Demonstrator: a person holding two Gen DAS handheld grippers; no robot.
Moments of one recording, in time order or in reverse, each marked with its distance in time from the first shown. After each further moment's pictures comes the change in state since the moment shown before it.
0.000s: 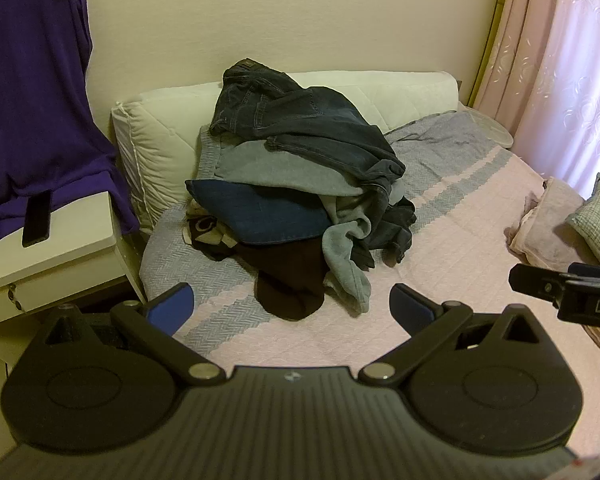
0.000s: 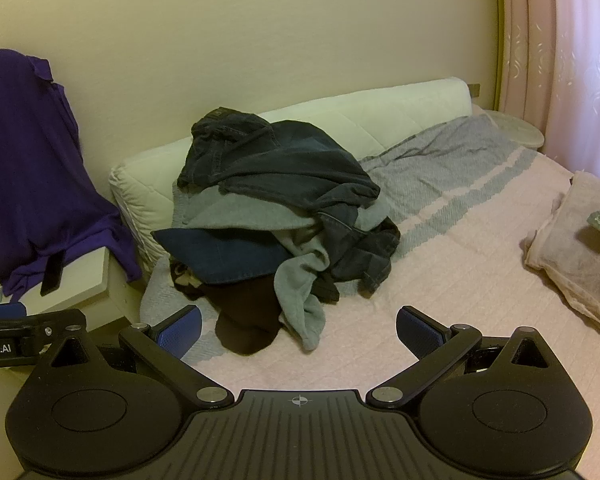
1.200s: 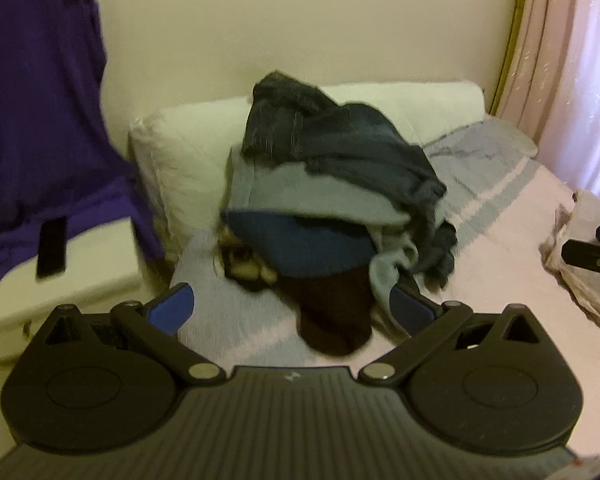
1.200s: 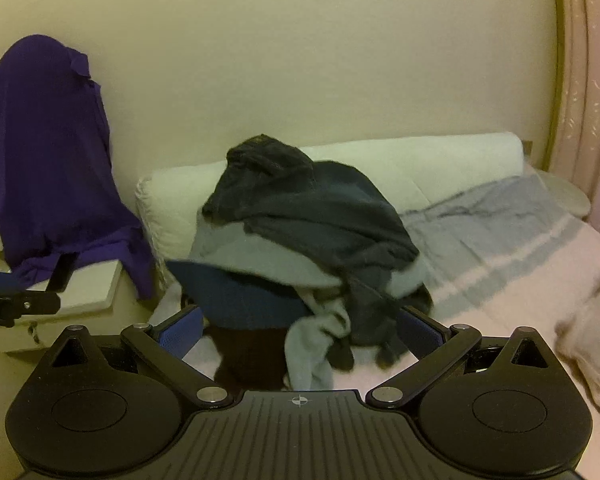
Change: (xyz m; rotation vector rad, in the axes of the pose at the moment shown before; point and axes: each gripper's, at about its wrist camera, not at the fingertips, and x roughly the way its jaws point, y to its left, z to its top) left arm 0.058 0.068 0.055 0.016 -0.037 0.043; right arm 0.070 -0.006 0.058 -0.161 -0.094 0.120
